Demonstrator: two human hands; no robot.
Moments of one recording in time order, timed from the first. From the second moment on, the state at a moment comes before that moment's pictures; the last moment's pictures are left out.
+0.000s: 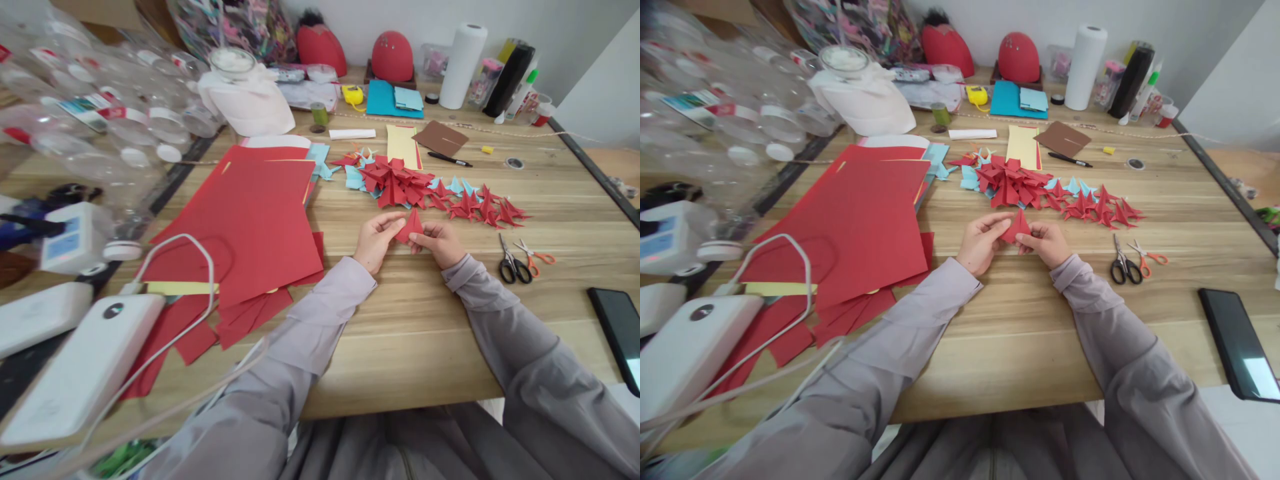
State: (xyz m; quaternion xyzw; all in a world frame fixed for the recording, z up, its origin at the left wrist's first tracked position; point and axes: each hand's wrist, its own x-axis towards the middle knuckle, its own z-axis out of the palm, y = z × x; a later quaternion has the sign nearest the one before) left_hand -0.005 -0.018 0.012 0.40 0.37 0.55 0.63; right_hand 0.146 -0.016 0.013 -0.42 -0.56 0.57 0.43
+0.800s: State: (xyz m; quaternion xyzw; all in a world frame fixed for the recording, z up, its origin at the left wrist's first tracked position) left_hand -0.005 -0.019 0.013 0.41 0.41 0.53 0.62; right_hand 0.142 -0.022 0.023 -0.44 -0.60 0.54 0.39
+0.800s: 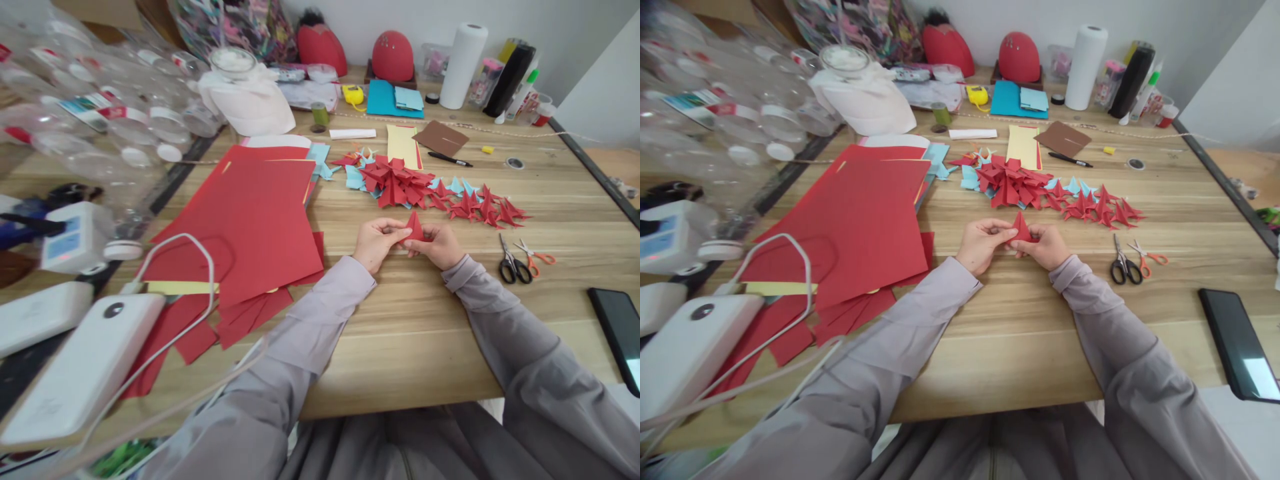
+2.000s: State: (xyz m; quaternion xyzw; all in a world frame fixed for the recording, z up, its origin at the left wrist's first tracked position) left_hand -0.003 -0.017 0.013 0.38 0.40 0.56 0.62; right_hand 0.142 -0.019 0.017 -0.43 -0.56 0.56 0.44
